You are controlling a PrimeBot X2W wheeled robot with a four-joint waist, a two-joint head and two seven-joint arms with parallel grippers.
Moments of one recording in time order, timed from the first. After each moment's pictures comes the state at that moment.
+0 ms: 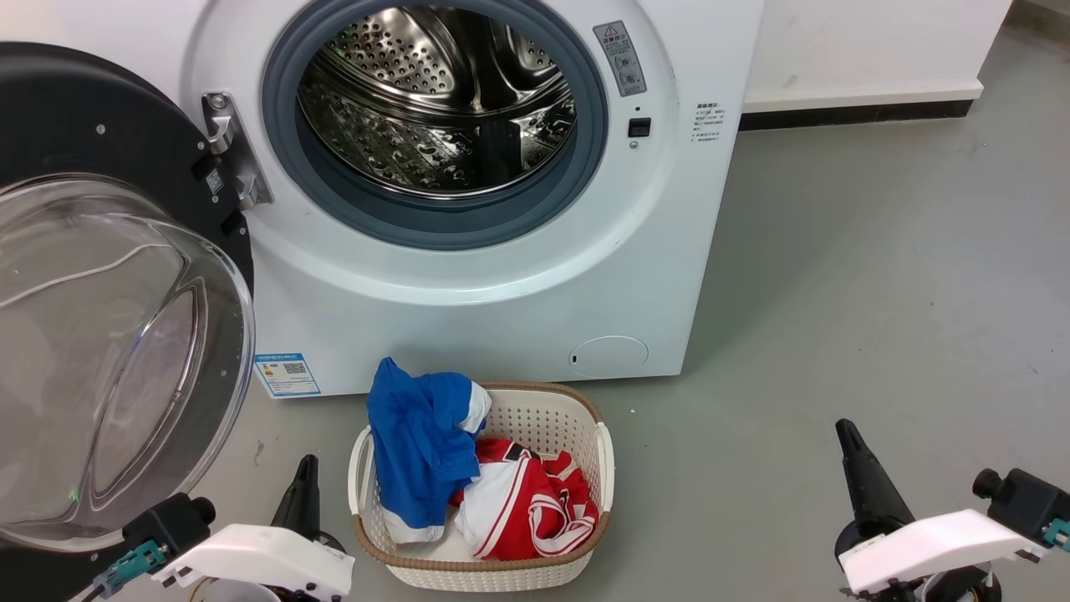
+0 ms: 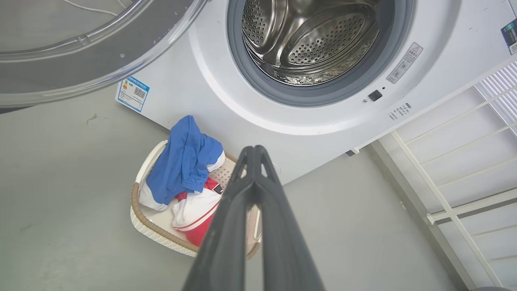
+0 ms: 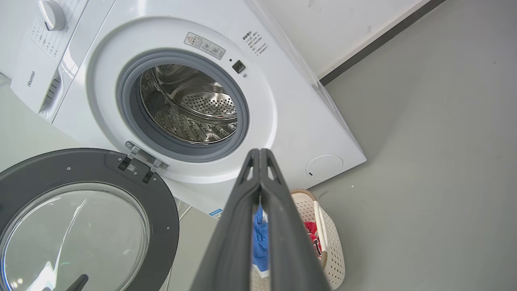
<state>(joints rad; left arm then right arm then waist) -0.01 0.19 -0.14 0.17 -0.89 0.11 -0.07 0.00 -0.07 0.03 0.17 0.77 0.13 -0.05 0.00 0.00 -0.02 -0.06</state>
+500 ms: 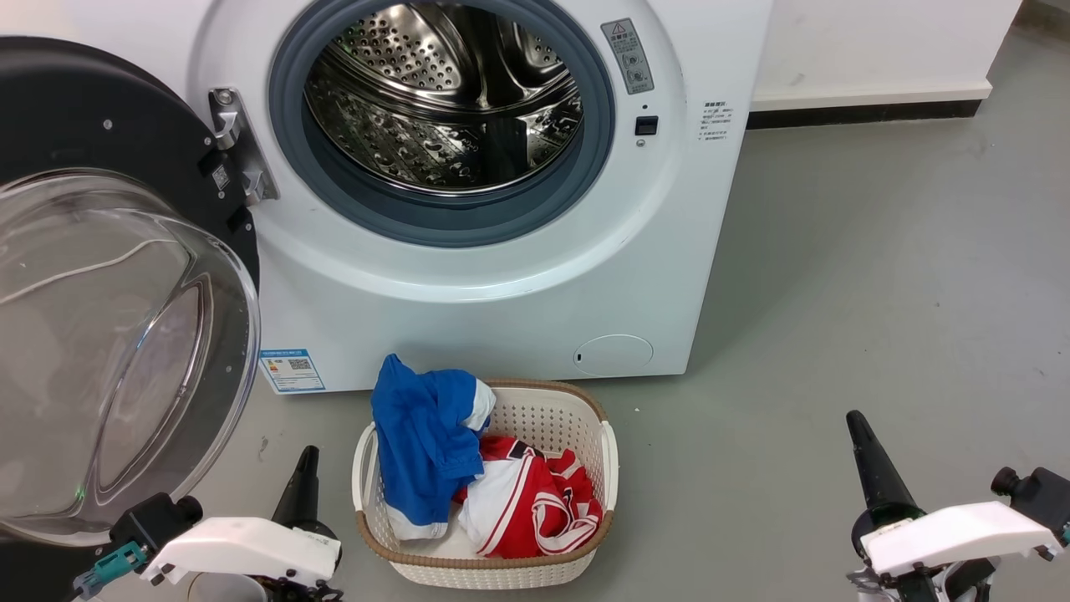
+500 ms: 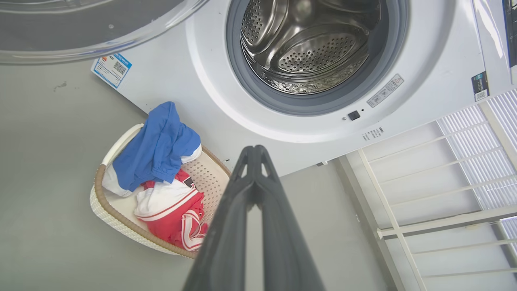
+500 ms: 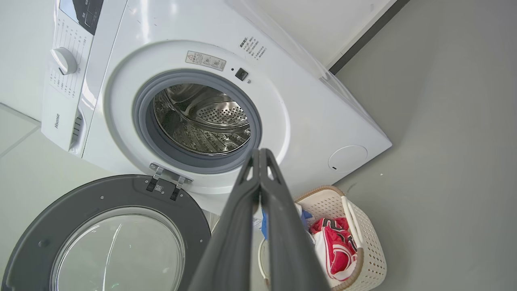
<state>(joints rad) -0.03 0.17 -0.09 0.19 -1.06 0.06 -0.03 -0.02 -0.08 0.01 0.19 0.97 0.13 -0.02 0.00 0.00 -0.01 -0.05</state>
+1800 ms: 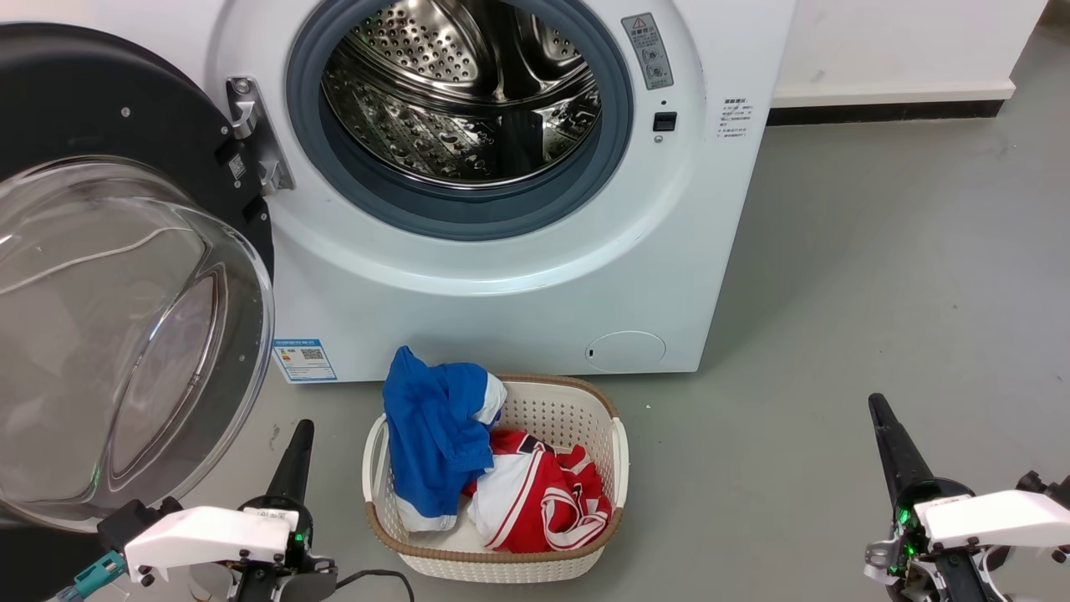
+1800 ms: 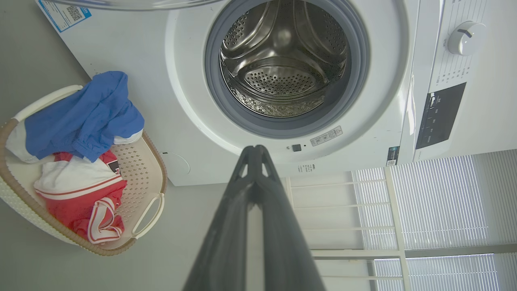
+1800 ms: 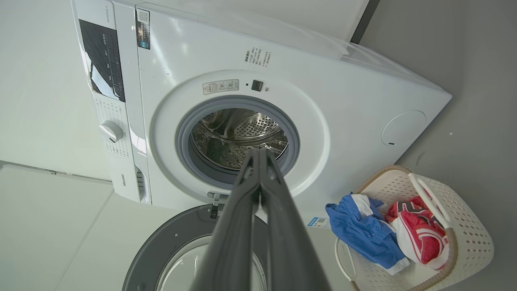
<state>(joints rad) -0.07 0.10 0.03 0.22 -1.39 -0.05 0.05 -0.06 -0.08 -0.04 0.22 1.37 0.13 0.04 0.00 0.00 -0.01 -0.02</state>
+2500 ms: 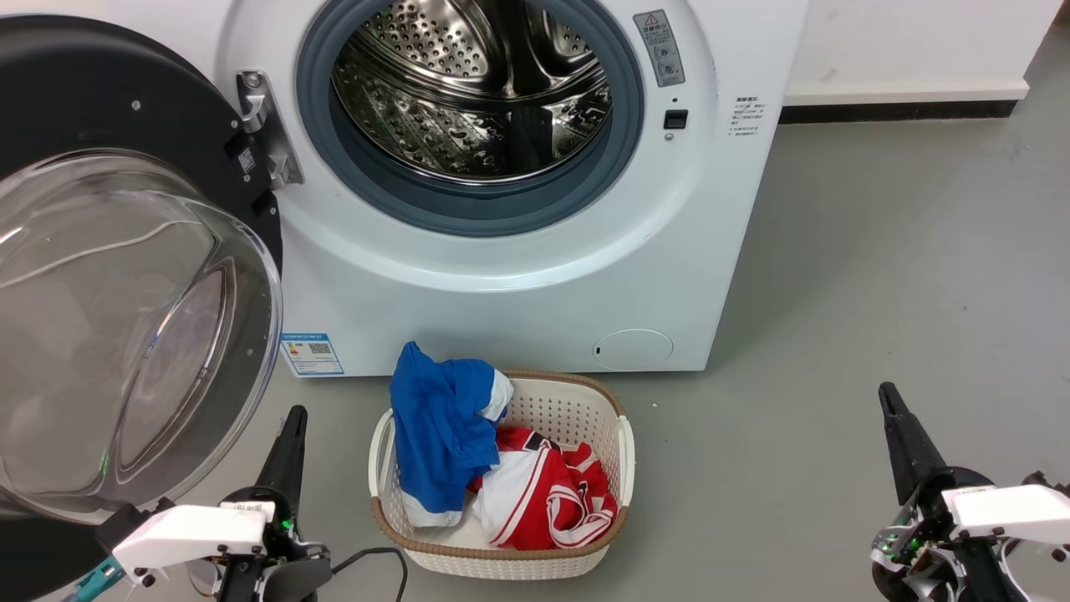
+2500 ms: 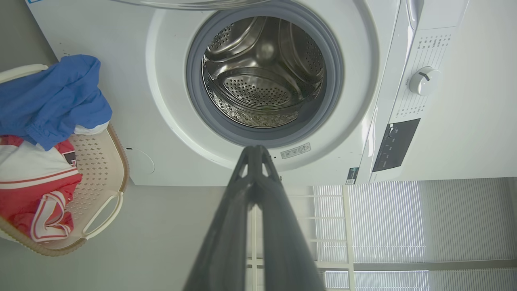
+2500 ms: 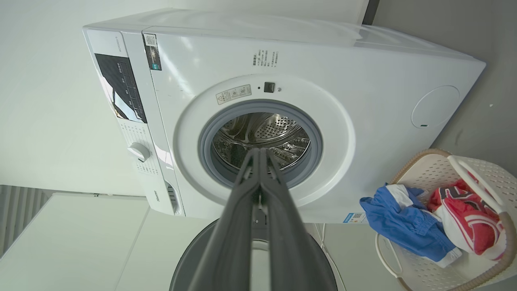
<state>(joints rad) -0.09 0.08 0.08 0.24 -1.54 -0.11 0.09 -0.09 -0.08 -0.06 0.23 1.55 0.13 0.07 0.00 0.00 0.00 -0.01</state>
